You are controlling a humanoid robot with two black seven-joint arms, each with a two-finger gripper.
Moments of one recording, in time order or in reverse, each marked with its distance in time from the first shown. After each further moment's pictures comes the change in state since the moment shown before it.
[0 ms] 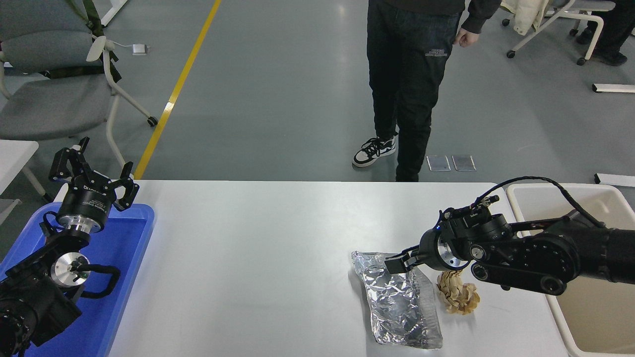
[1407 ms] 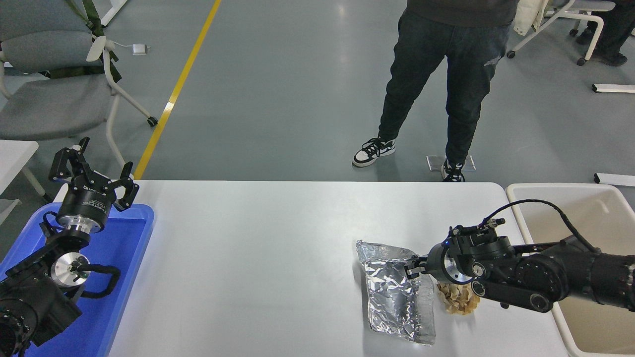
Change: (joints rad) left arm 0.000 0.000 0.000 0.000 0.000 0.000 0.000; right arm -0.109 0.038 0.015 -0.149 0.004 -0.088 0.032
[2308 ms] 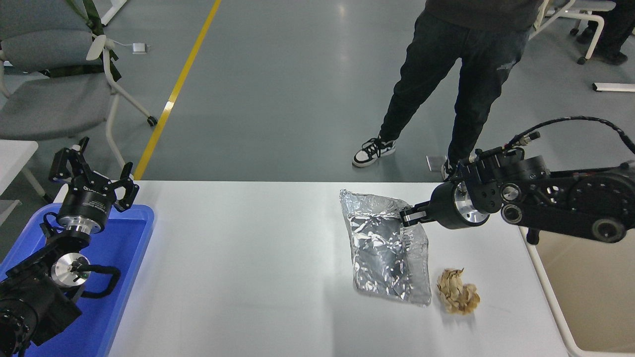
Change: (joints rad) left arm -0.001 0.000 0.000 0.001 0.000 0.000 0.000; right arm 0.569 -0.268 -0.040 0.412 0.304 0.251 -0.019
